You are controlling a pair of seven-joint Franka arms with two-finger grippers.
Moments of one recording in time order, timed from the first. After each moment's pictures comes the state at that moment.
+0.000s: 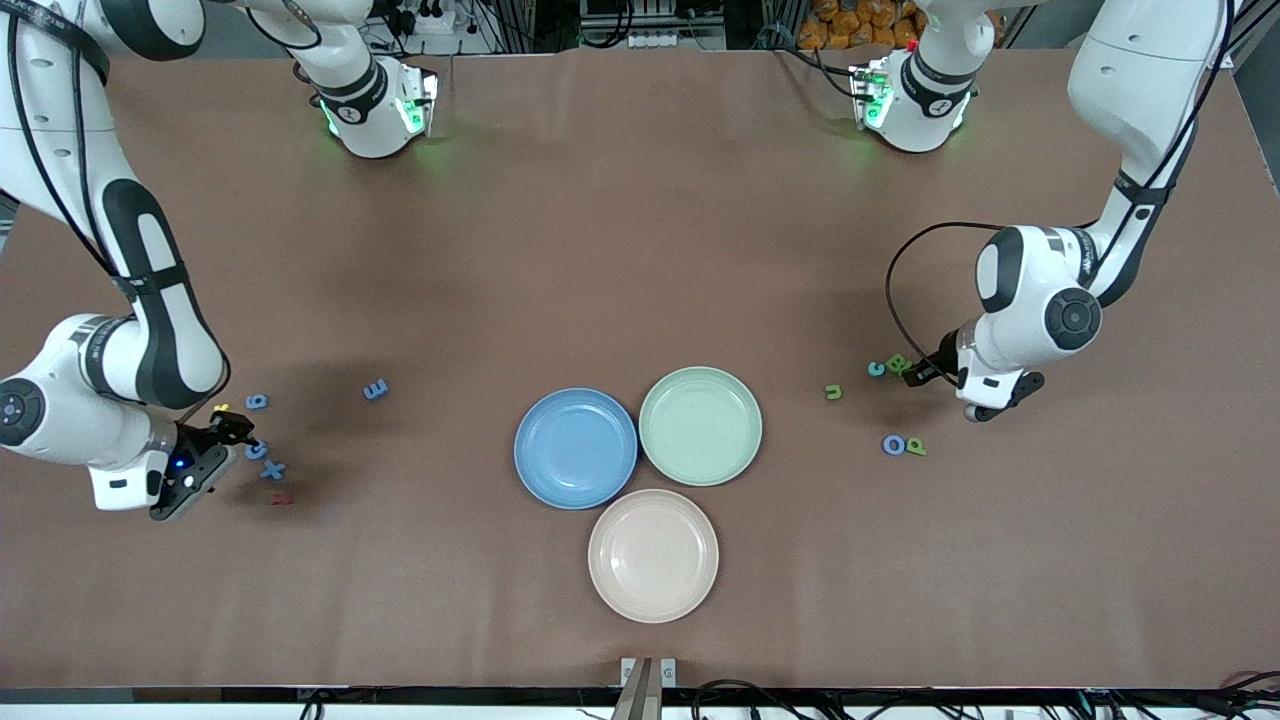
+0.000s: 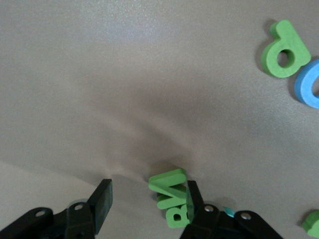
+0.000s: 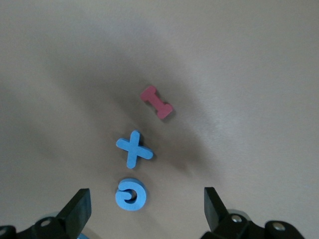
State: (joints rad) left arm 0.09 0.43 -0.18 -2.18 -0.04 2.45 -0.57; right arm -0.24 0.69 0.07 -1.61 -0.03 2.29 -1.05
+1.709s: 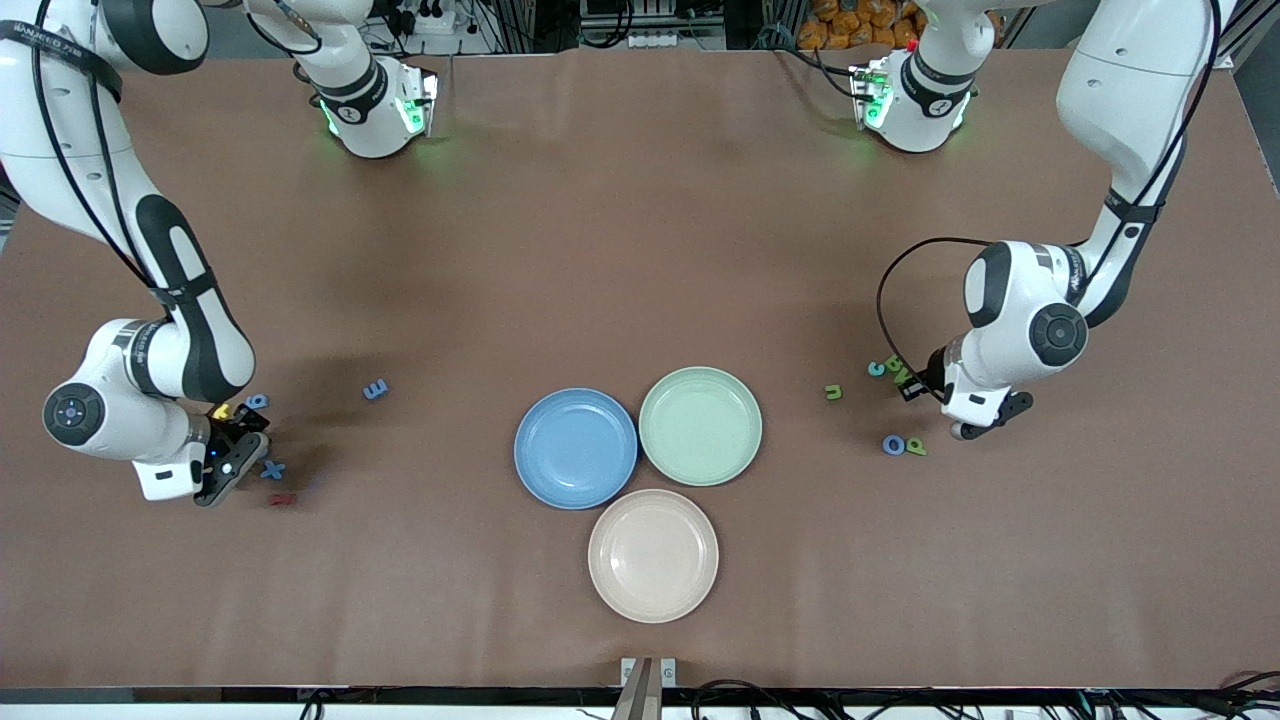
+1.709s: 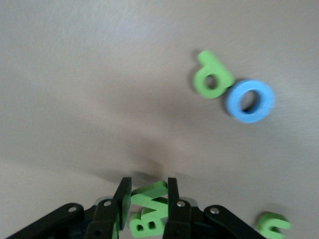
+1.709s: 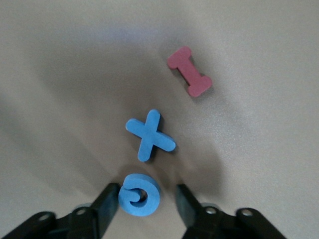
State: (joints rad) left arm 0.05 0.47 -0.19 -2.08 -0.02 2.43 -0.57; right arm -0.24 0.74 0.07 -1.67 -0.14 2.34 -1.07
